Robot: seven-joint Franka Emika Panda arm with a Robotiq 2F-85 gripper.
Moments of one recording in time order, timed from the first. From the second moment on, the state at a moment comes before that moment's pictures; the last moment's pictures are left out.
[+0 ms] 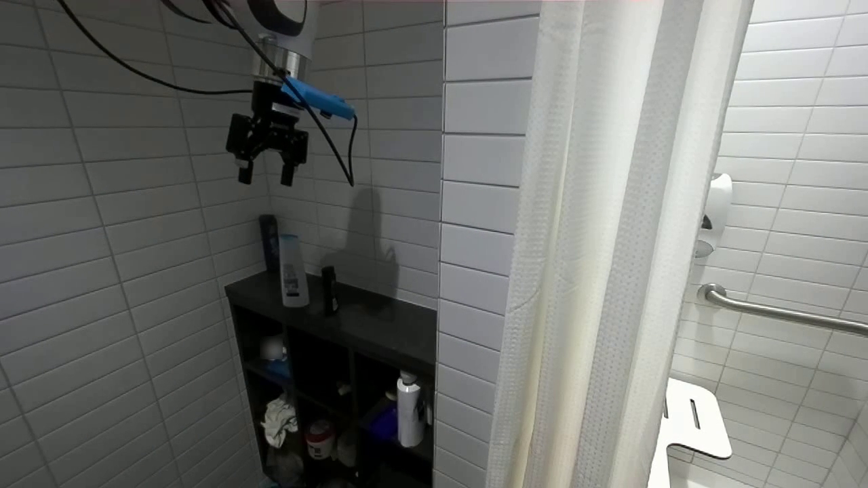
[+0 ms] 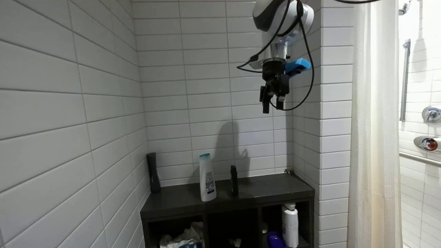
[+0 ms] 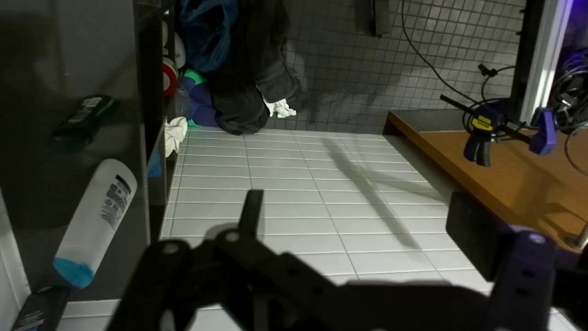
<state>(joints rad) 0.01 0.07 -0.04 -1.68 0.20 1.61 -1.42</state>
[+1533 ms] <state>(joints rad) 0.00 0.29 0.02 -1.39 0.02 1.63 -2.04</state>
